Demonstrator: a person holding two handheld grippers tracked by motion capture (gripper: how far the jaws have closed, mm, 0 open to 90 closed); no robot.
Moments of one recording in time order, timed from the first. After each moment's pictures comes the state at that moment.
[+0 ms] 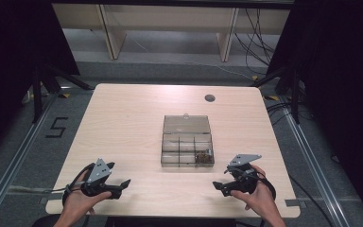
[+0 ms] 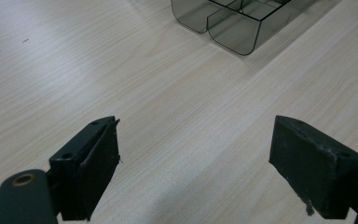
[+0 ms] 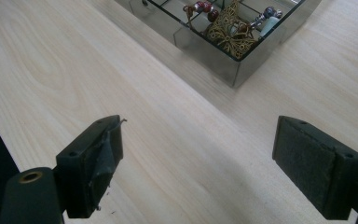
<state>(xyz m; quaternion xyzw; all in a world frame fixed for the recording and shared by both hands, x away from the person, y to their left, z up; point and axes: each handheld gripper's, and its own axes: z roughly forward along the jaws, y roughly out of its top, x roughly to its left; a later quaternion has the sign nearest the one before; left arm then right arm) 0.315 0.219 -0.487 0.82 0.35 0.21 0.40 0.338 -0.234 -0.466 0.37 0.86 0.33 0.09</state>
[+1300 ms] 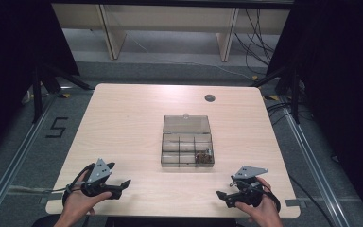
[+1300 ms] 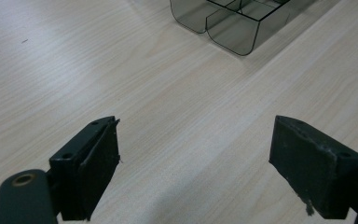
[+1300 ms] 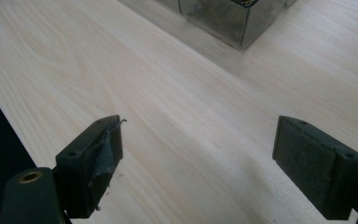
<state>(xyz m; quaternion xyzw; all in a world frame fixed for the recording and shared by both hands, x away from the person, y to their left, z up) 0.314 0.218 -0.486 0.82 0.35 0.21 0.40 0.311 -0.248 -0.485 0.39 0.85 0.35 0.09</state>
